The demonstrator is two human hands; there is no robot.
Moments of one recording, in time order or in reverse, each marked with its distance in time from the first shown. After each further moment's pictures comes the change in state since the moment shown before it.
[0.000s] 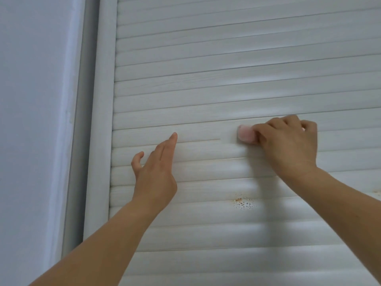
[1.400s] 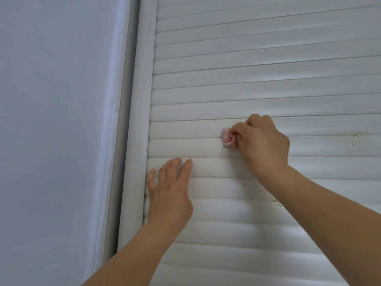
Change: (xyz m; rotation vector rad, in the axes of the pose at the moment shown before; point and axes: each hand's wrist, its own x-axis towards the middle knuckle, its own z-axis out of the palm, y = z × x) left_hand -0.044 -0.037 -0.002 0.147 -0.082 -0.066; right_hand 0.010 -0.110 0.016 0.244 0.047 -0.093
